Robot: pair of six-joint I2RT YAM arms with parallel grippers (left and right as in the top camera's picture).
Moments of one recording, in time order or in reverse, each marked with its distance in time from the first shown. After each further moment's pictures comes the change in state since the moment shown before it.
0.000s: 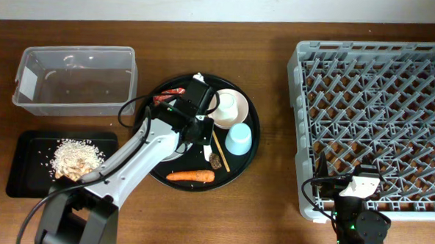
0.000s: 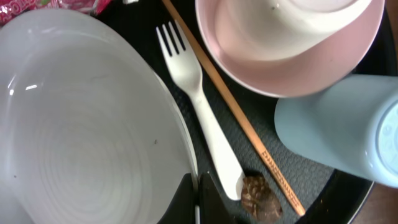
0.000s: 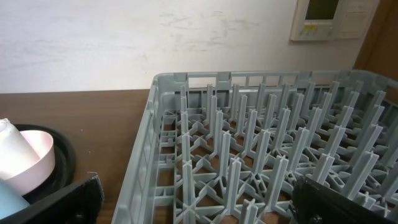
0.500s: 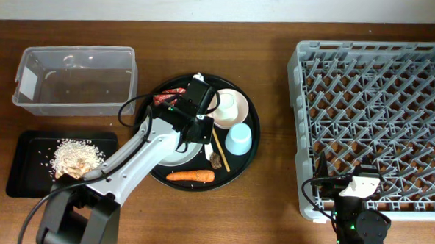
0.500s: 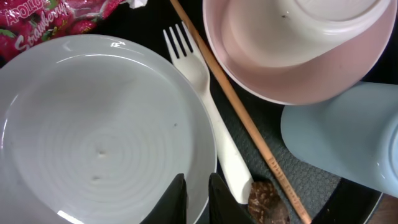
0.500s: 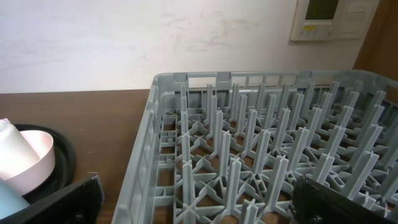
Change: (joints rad) left arm 0.000 0.011 0.000 0.012 -0.019 -0.004; right arm 0.000 0.000 0.000 0.000 0.000 0.000
